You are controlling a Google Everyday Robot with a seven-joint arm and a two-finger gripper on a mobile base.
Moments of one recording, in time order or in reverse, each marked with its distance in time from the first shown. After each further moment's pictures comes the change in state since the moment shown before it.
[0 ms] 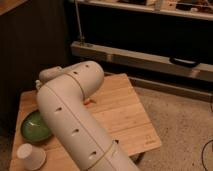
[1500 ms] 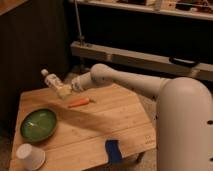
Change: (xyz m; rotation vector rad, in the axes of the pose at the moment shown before) arm 0.092 0.001 -0.241 -0.403 -0.314 -0.198
